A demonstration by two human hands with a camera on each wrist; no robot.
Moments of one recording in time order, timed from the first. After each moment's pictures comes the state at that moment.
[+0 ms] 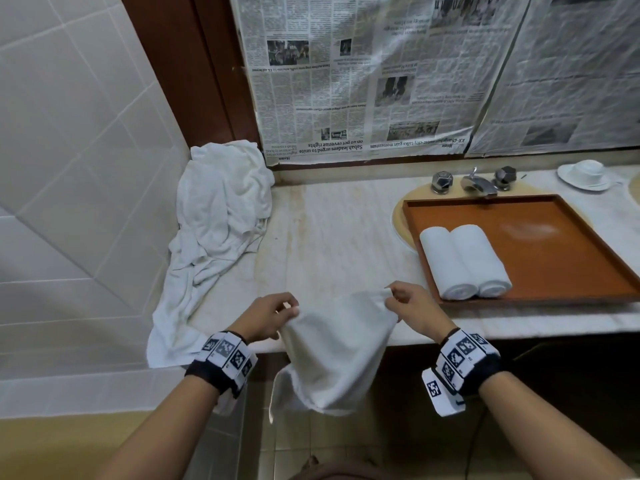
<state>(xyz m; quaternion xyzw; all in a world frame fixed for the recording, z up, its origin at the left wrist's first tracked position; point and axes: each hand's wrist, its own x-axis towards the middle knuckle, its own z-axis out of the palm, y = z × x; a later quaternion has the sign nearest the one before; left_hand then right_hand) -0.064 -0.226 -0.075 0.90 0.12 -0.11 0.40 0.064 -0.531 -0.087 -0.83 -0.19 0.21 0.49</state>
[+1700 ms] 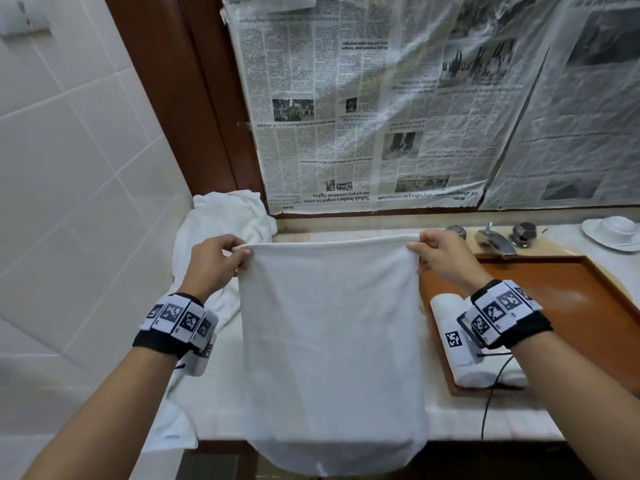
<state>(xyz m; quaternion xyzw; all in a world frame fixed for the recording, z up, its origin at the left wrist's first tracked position) 0.065 -0.131 0.052 0.88 0.21 0.20 0.37 0.245 -0.500 0.042 -0.82 -0.19 0.09 0.53</state>
